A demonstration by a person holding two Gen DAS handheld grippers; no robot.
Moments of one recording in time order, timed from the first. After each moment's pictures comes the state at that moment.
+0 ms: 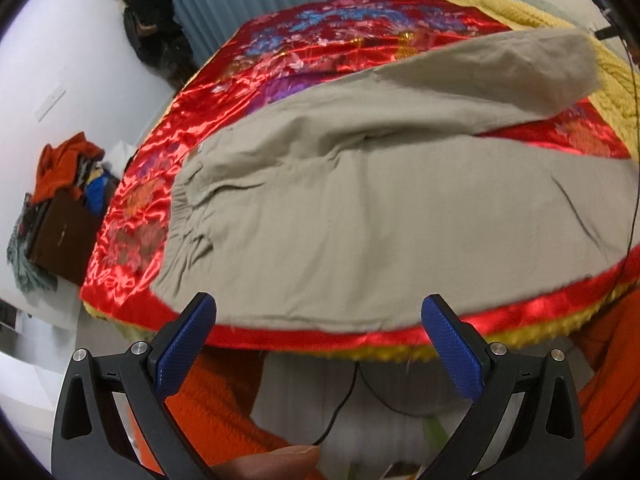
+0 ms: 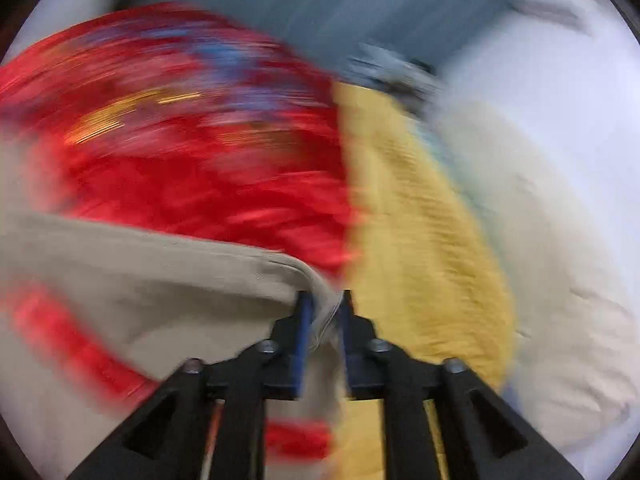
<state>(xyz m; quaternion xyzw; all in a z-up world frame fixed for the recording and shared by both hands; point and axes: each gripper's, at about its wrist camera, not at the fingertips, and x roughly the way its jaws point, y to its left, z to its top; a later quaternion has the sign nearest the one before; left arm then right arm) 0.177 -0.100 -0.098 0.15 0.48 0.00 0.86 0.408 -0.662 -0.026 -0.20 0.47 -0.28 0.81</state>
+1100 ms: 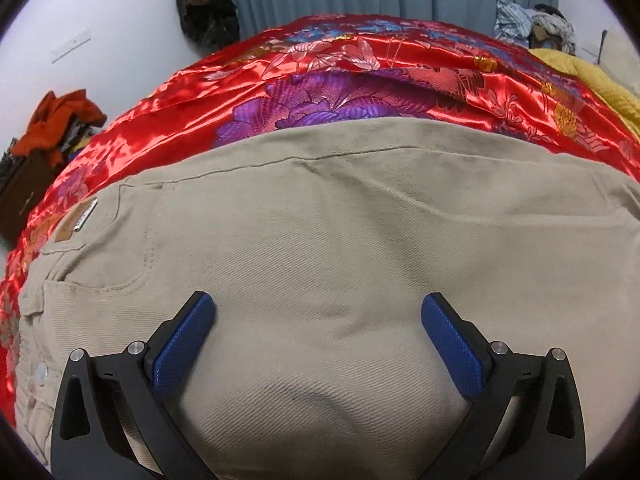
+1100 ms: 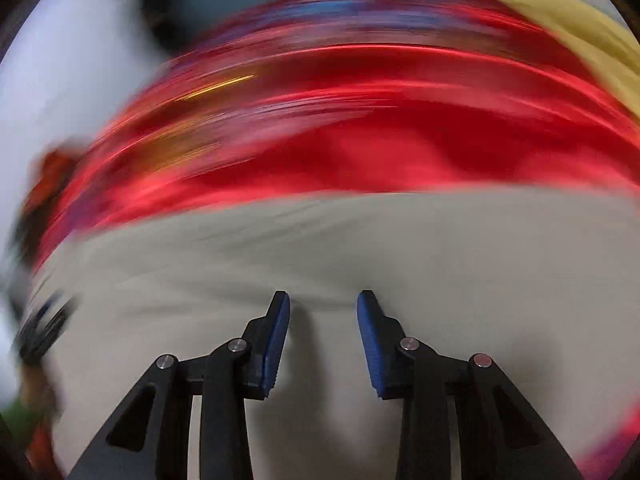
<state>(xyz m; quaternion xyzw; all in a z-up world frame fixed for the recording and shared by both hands) 0.464 -0.060 -0.244 0.03 0.44 0.07 0.90 0.516 -0.668 -0.267 0.16 0.54 -0.05 0.82</state>
